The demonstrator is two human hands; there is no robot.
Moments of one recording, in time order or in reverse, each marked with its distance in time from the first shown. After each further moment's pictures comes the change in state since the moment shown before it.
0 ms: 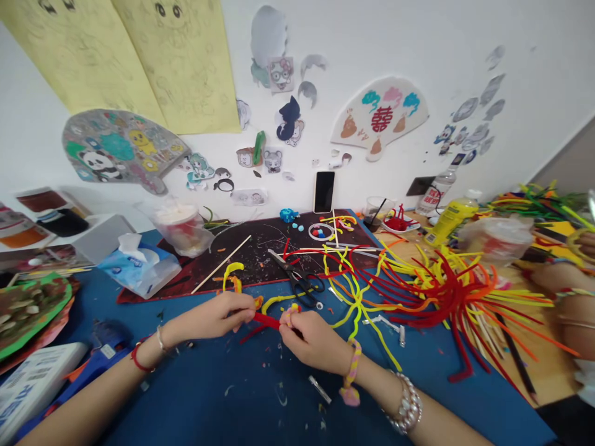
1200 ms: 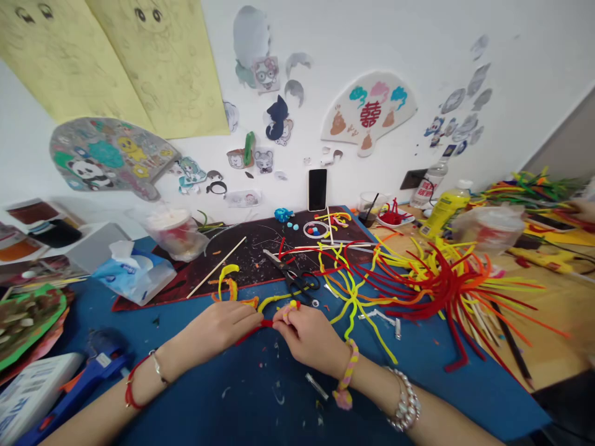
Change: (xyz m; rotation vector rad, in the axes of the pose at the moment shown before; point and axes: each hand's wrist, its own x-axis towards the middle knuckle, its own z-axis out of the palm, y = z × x) left_hand 0.001 0.028 0.017 0.689 0.045 0.208; right_hand -0.005 0.000 0.002 -0.126 0.159 -0.011
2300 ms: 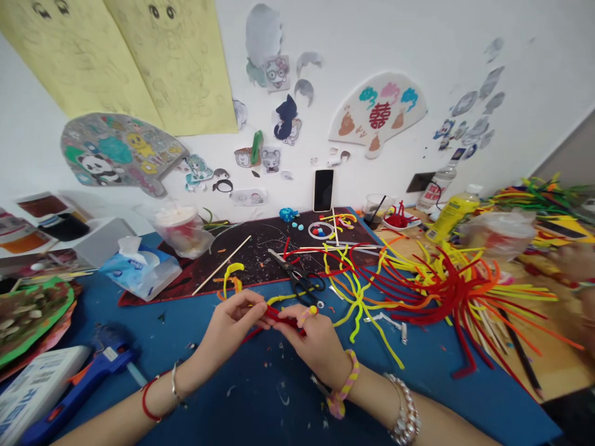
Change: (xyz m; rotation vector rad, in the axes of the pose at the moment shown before) left_hand 0.018 0.027 0.016 -1.472 0.561 -0.749; right_hand -0.003 -0.004 0.012 0.093 0.199 0.139
